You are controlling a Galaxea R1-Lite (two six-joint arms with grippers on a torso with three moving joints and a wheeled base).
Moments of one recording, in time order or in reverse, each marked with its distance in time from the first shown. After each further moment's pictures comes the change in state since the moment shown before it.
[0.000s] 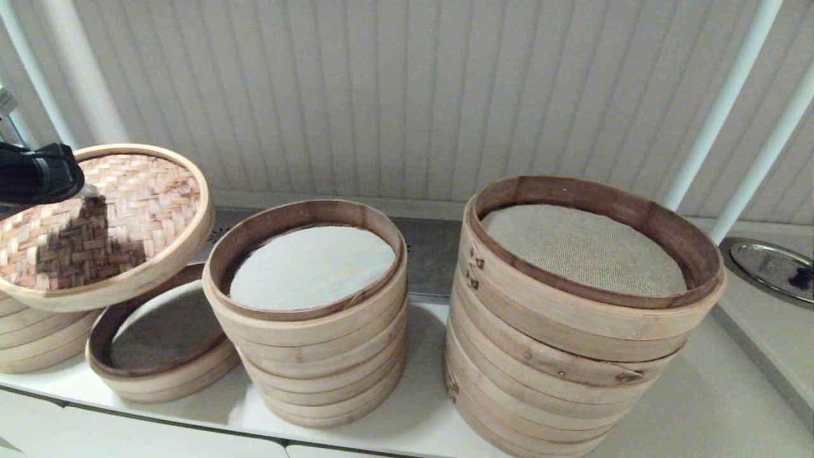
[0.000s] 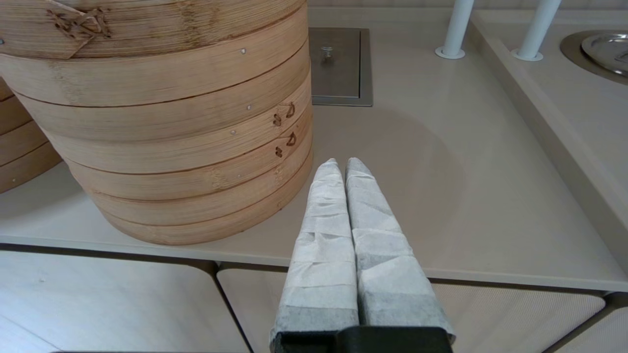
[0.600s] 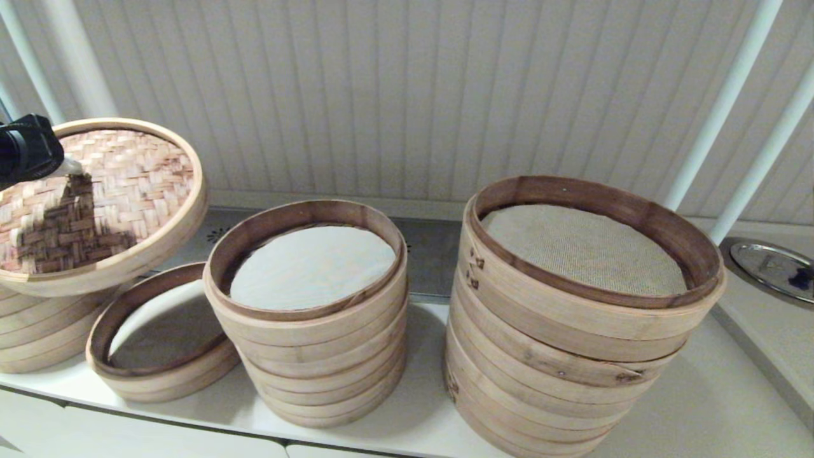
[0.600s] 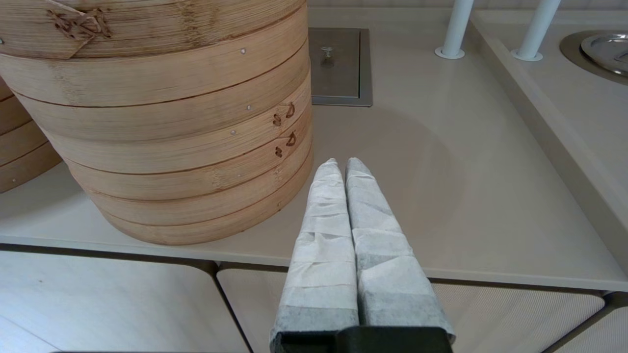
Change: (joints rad) left arm -0.016 -0.052 -0.055 0.044 0.000 -0.037; right arm 0.000 0.000 0.000 0.000 0.000 0.000
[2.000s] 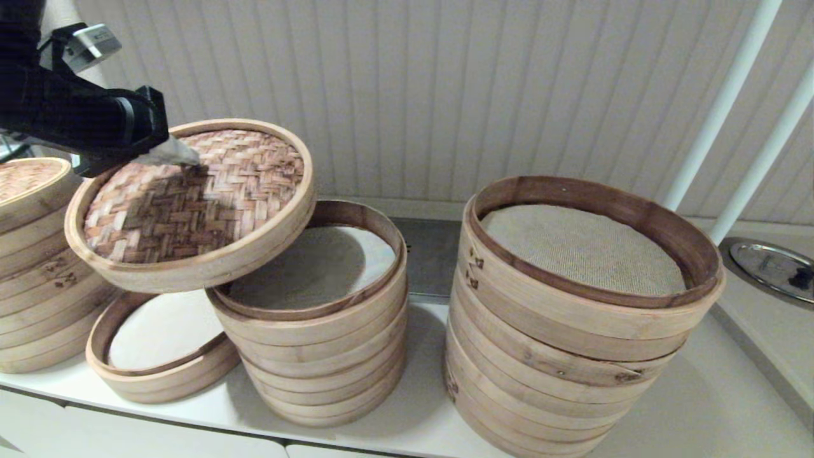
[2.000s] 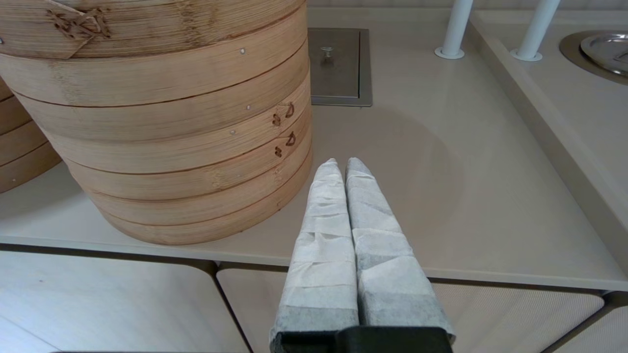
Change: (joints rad) left arm -0.379 0.075 -0.300 0.342 -0.005 -0.067; right arm 0.000 0.000 0.000 0.000 0.000 0.000
